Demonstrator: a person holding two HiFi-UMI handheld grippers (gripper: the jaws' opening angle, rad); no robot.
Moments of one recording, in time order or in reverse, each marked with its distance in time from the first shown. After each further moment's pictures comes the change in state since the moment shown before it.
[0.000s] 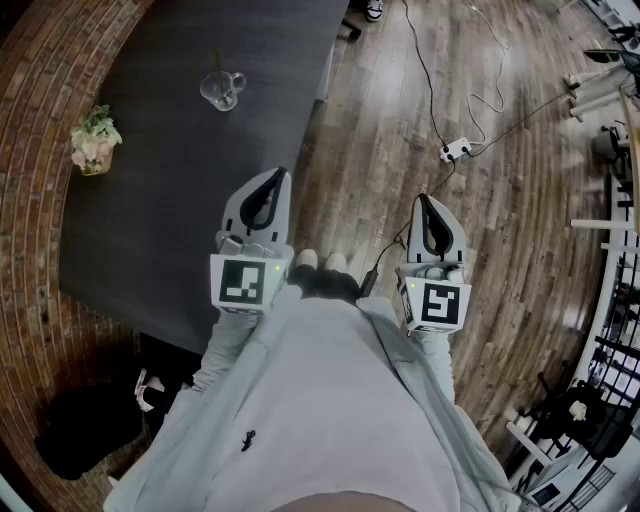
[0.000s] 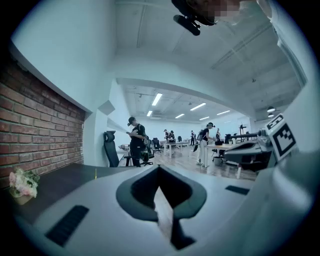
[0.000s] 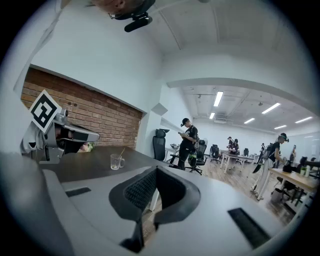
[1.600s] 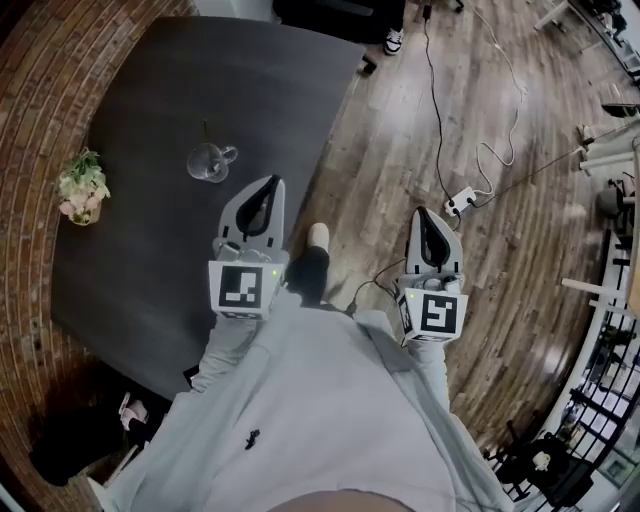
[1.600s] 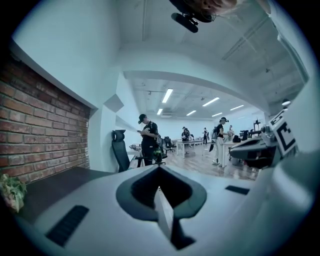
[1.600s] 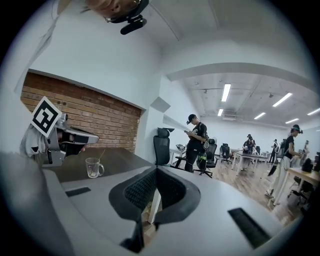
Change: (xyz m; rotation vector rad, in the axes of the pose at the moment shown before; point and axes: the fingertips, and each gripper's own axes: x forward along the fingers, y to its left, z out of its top) left arm 0.184 0.095 0.010 0.023 0.006 0.131; right arm 0.209 -0.076 0.009 0.016 -0.014 0.106
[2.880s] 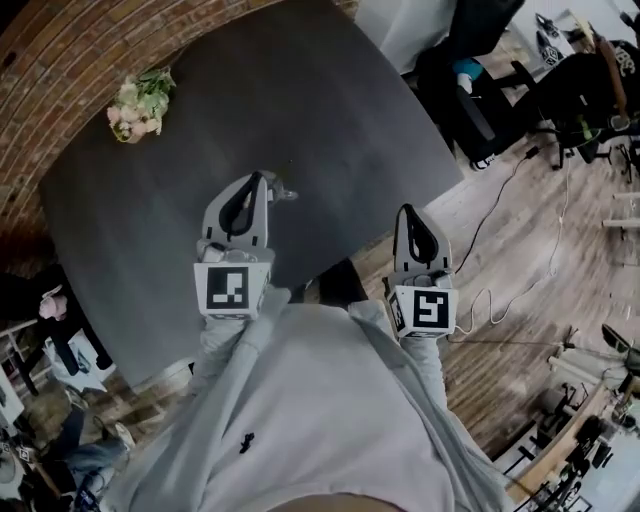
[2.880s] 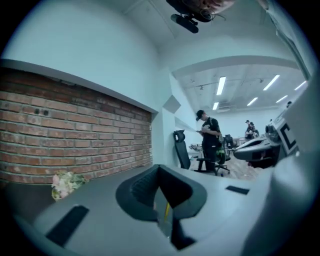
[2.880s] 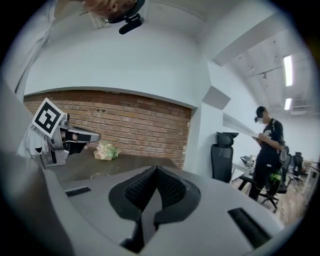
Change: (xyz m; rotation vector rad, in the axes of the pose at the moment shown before) left arm 0.003 0.180 -0.004 -0.091 0.041 0.717; right arm 0.262 0.103 0.075 -0.141 -0.092 0.700
